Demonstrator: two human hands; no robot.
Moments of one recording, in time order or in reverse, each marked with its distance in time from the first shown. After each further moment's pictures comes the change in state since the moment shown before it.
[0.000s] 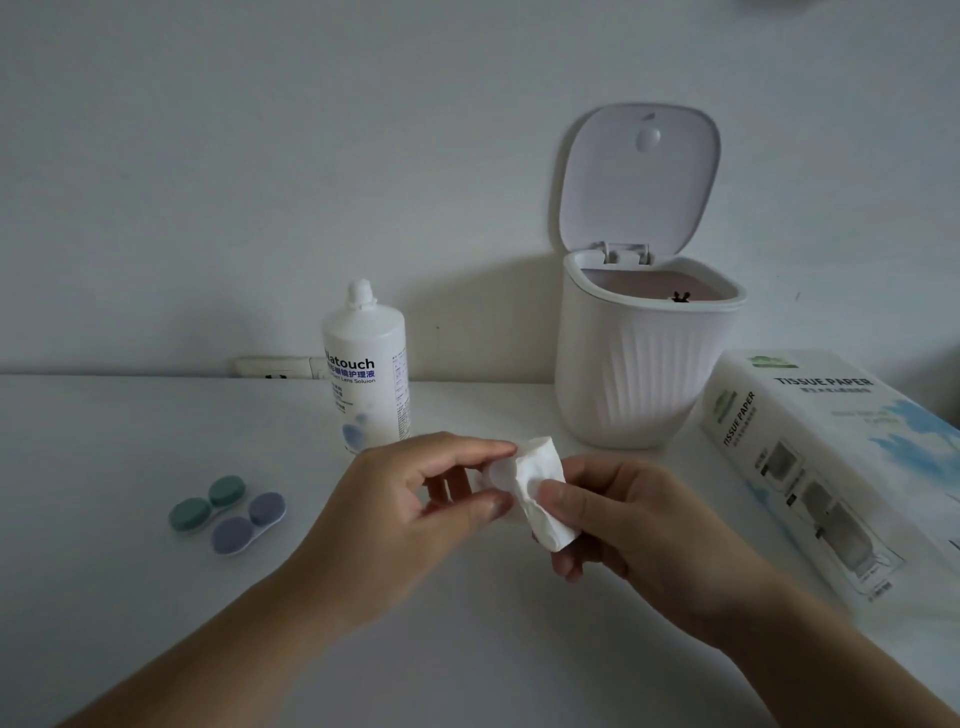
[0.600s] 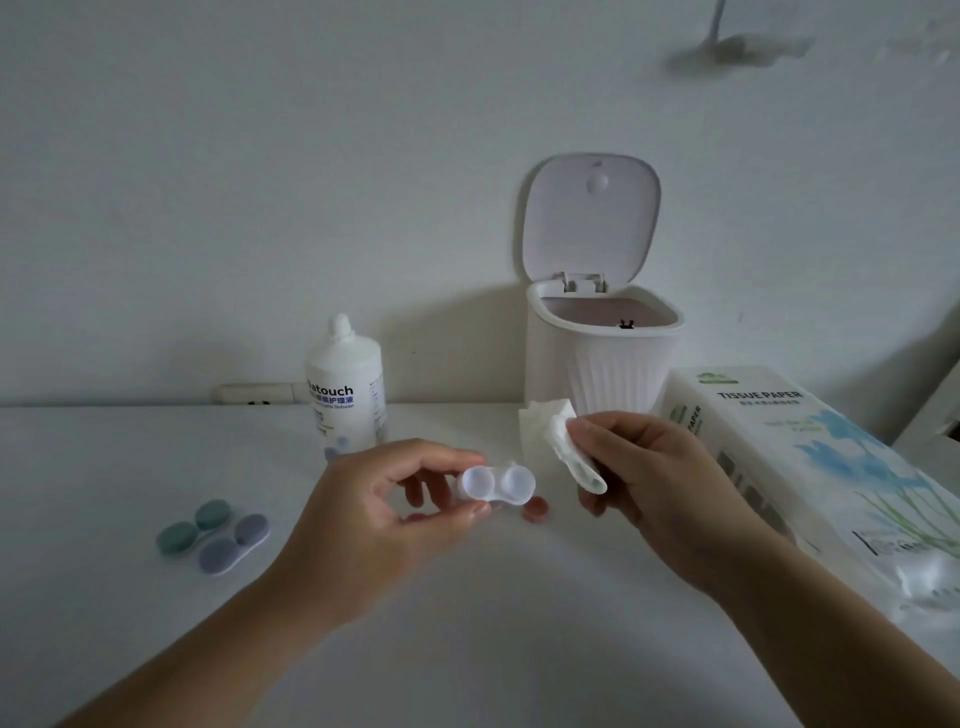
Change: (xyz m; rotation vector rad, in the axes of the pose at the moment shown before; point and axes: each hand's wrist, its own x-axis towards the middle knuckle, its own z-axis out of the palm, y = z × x) left_hand 0.003 0.004 -0.003 -0.004 0.049 0.111; right_hand -0.004 -0.028 -0.028 -0.026 0.312 -0.121
